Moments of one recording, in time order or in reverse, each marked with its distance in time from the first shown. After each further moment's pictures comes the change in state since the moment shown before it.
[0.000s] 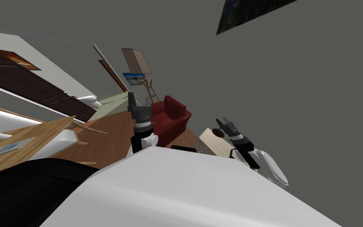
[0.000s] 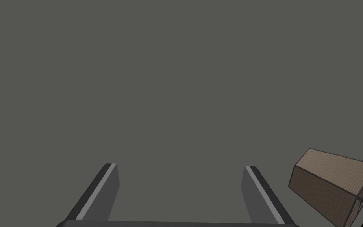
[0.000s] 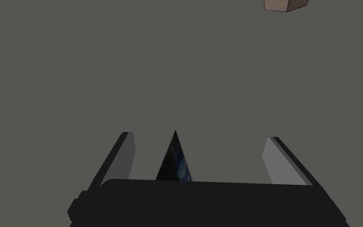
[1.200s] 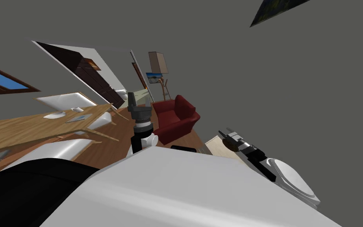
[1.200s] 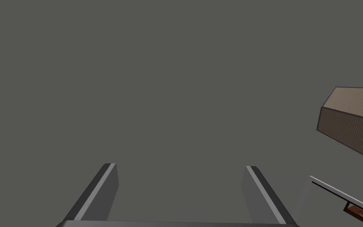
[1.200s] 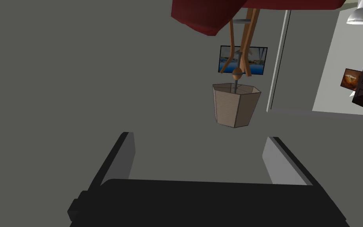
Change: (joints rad) left arm 0.000 0.000 0.000 0.000 0.000 0.000 0.000; right arm 0.030 -0.099 -0.142 0.245 0.351 -0.140 -0.009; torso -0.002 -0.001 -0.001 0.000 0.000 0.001
